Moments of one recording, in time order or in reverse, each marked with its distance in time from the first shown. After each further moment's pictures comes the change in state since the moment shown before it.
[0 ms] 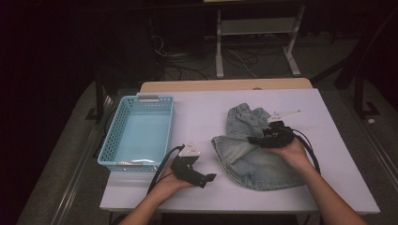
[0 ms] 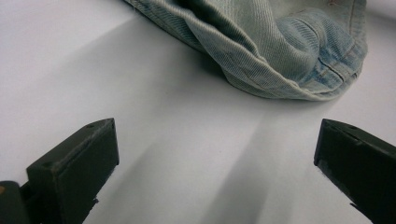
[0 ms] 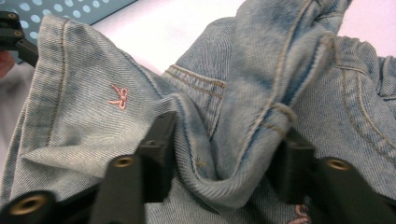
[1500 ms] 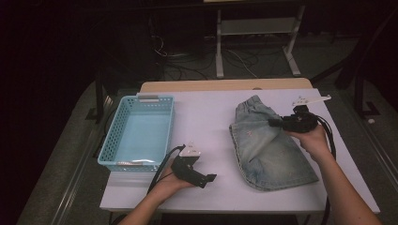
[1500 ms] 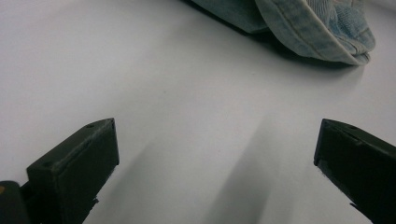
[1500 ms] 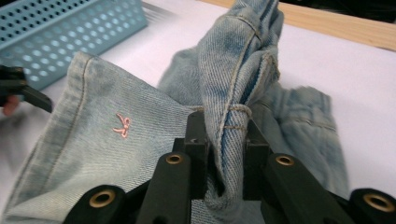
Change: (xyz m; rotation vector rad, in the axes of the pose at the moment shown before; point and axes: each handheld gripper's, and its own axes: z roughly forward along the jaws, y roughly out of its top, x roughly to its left) left arm 0.000 0.000 0.002 0.009 -0.011 0.005; right arm -0.053 0.012 -0.052 -0.083 -0.020 0.066
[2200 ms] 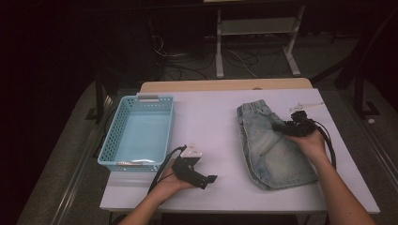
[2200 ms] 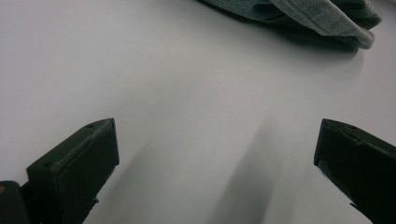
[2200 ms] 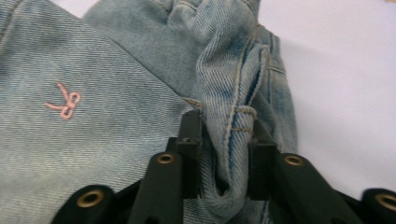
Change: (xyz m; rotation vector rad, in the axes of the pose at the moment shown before) left arm -0.002 0.000 0.002 0.008 -0.008 0.014; right arm -0.025 -0.029 0.023 0.084 -0.164 0.046
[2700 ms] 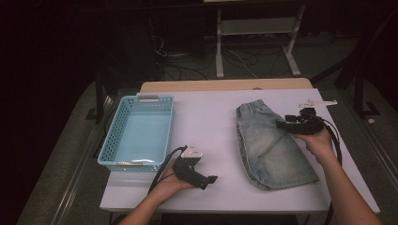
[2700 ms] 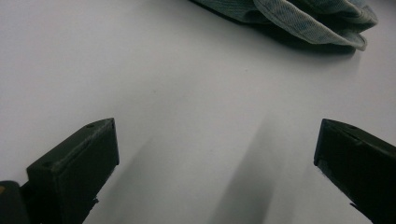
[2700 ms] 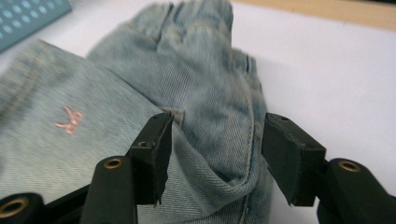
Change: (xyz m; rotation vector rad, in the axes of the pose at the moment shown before) left arm 0.000 0.000 0.001 0.004 -0.007 0.009; right arm 0.004 0.010 -0.033 -0.096 -0.013 0.027
